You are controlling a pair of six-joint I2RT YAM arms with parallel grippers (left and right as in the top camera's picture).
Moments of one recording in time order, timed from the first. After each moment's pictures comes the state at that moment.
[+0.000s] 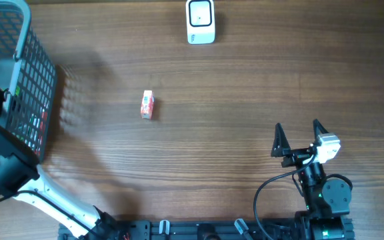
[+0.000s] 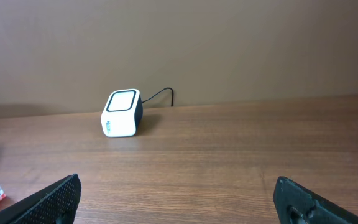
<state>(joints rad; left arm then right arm) 0.71 2.17 1.79 -1.02 -0.21 -0.06 0.07 0.01 0.01 0.00 -0.07 0.13</state>
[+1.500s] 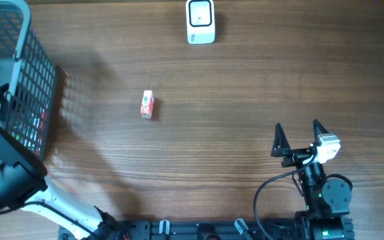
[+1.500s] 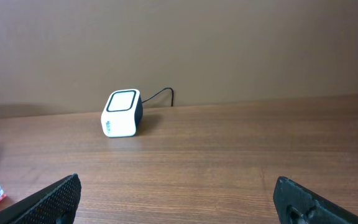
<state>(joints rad) 0.67 2.02 1.48 -0.59 -0.15 0.03 0.07 0.01 0.01 0.00 -0.07 0.13</state>
